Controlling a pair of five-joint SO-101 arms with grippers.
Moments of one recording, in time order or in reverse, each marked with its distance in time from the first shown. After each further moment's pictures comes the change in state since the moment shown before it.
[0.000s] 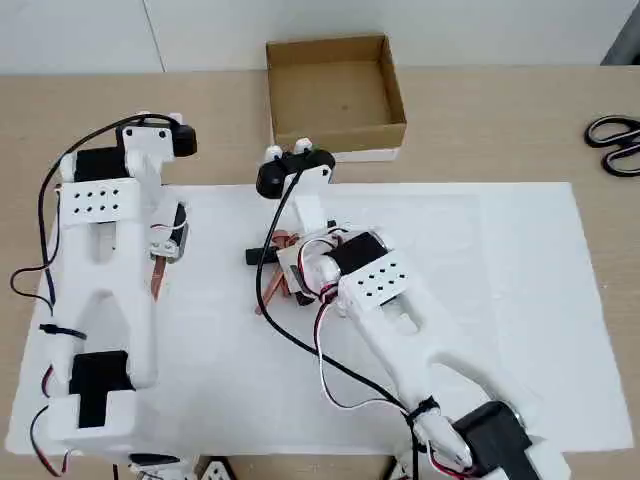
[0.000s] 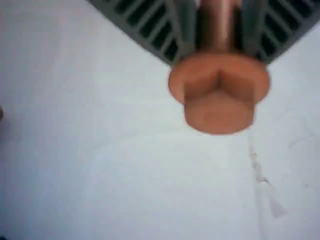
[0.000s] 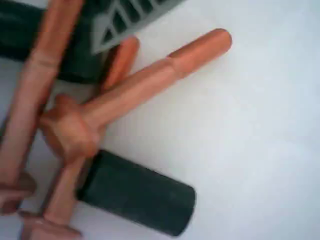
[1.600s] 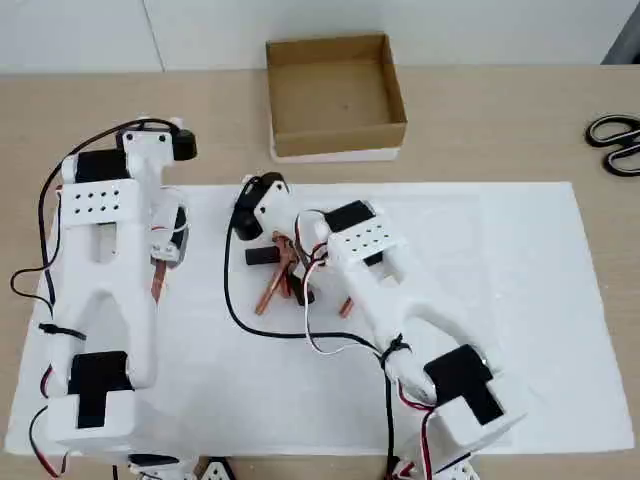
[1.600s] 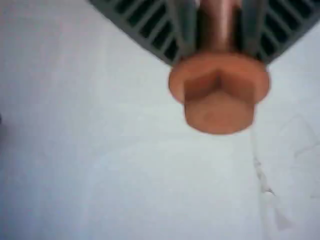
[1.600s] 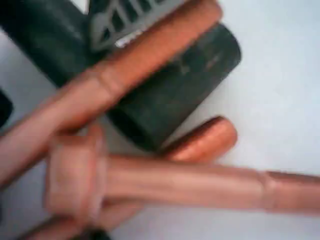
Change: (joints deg) left arm 0.0 0.0 1.5 -0.1 0.7; right arm 3.6 19.7 -13.6 7.5 43.3
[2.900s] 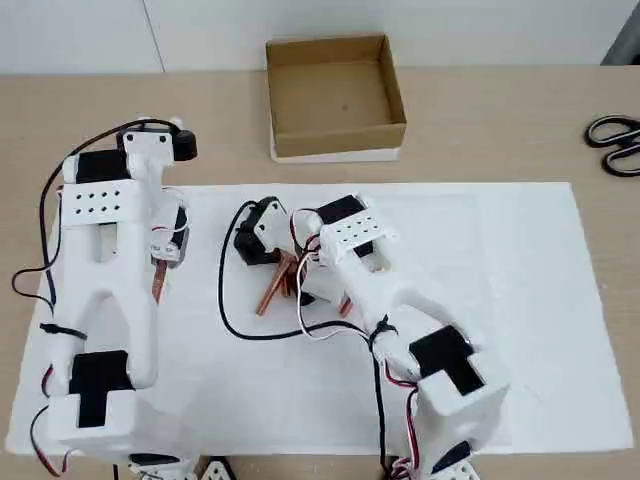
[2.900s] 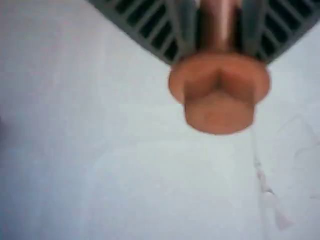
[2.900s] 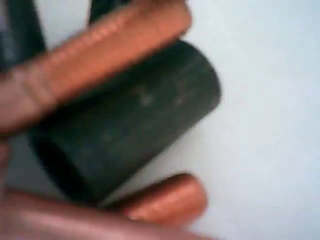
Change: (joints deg) left arm 0.0 0.0 0.0 0.0 0.1; right arm 0.1 7.9 -5.0 8.4 6.2
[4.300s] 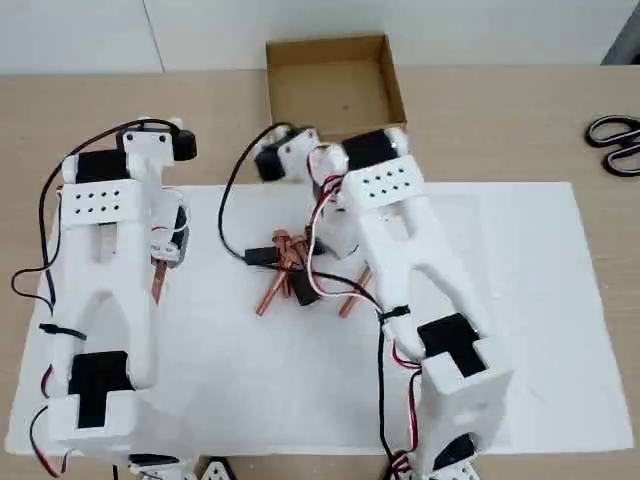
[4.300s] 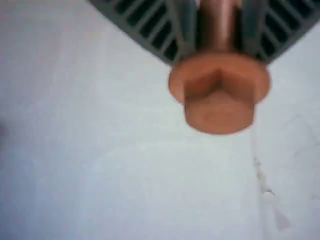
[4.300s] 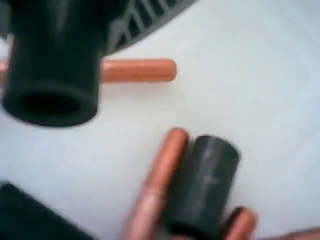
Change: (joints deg) left arm 0.0 0.0 0.0 0.0 0.0; right arm 8.0 2.0 -32.4 28.7 -17.8
